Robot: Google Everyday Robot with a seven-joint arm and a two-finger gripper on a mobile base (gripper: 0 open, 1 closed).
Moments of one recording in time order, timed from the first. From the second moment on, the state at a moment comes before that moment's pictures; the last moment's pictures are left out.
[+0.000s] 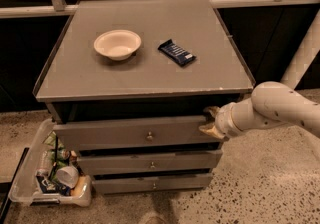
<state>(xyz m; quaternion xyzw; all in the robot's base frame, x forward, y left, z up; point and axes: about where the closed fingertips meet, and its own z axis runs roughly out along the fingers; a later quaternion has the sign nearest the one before) 0.547 -0.163 0.645 -0.58 0.75 0.11 0.30</state>
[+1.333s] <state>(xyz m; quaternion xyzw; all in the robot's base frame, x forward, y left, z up) 0.545 -0.164 0.651 -0.57 0.75 0.12 0.30</state>
